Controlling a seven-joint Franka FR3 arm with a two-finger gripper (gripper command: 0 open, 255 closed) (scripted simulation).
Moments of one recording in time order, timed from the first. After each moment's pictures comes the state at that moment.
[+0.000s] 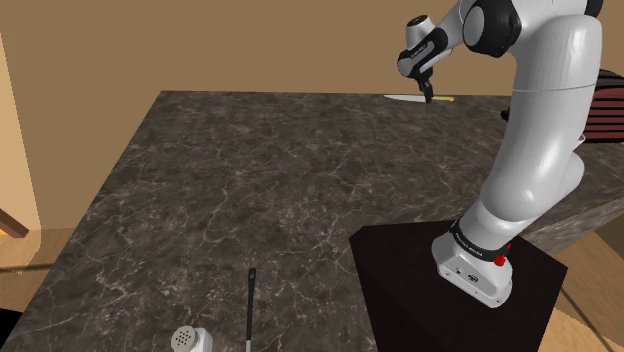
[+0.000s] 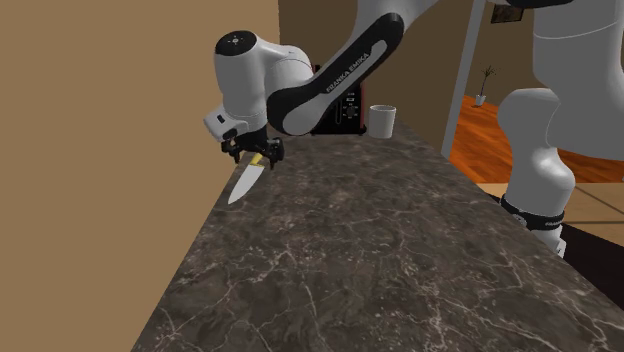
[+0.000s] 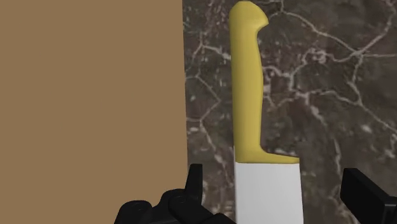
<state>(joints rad) -0.18 0.47 -0.52 -1.82 -0.41 2.30 -1.25</state>
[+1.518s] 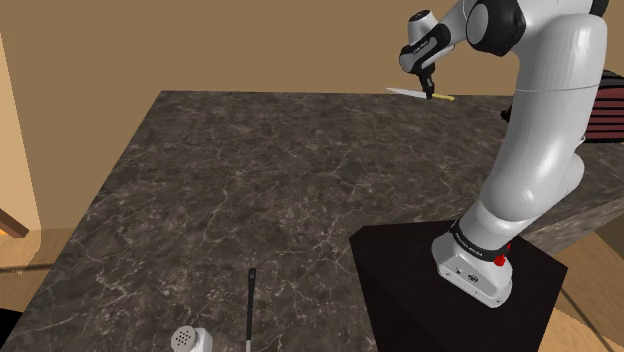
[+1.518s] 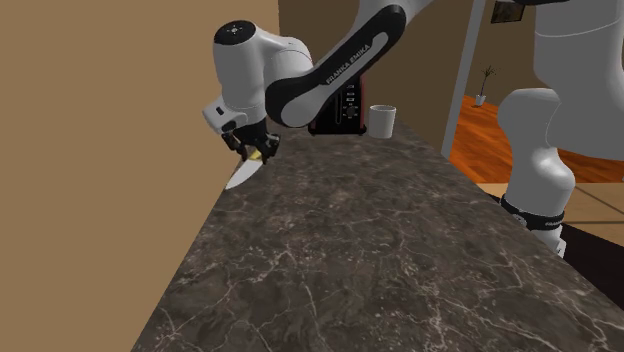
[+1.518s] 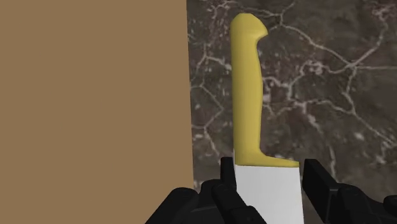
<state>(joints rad) -0.18 0.45 -0.53 -1.81 -0.41 2.28 -1.26</state>
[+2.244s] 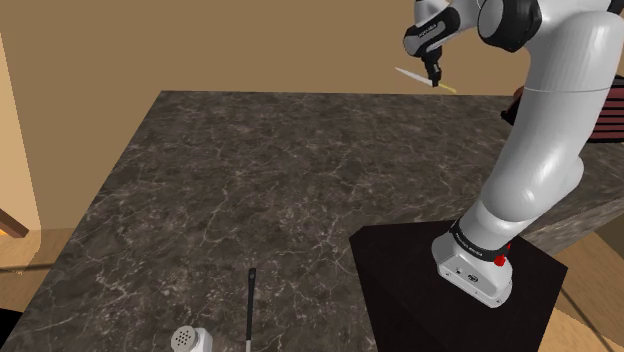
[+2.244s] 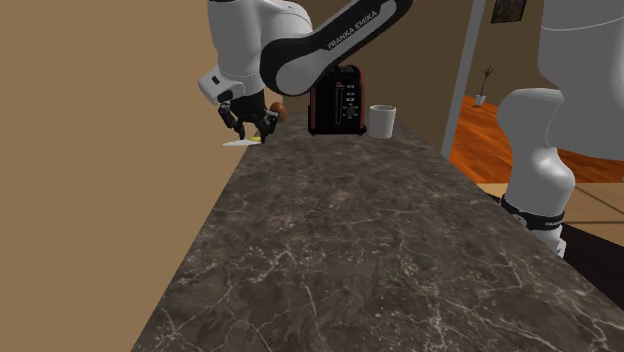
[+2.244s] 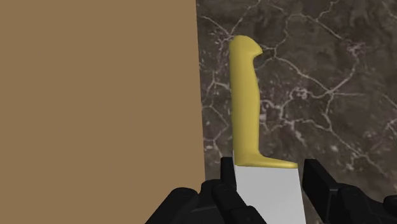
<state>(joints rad) -0.17 0.38 -0.54 -1.76 -0.41 2.17 -1.31</state>
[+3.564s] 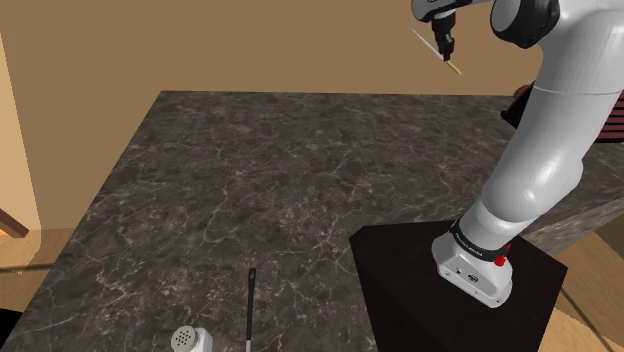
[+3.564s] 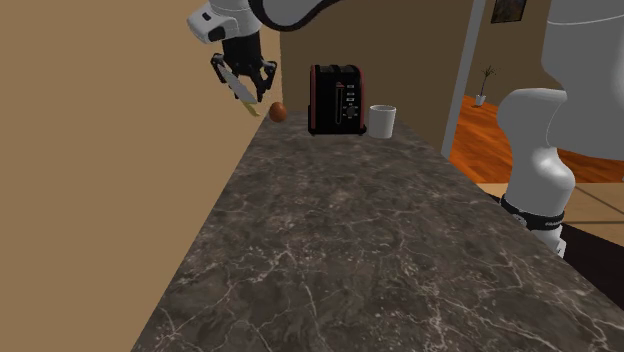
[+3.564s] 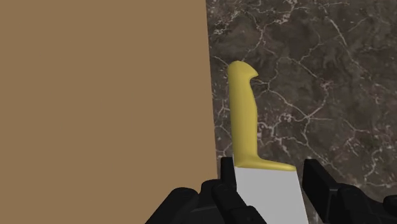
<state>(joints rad) -0.16 0.30 -0.54 -1.59 -0.40 1.95 -1.41</state>
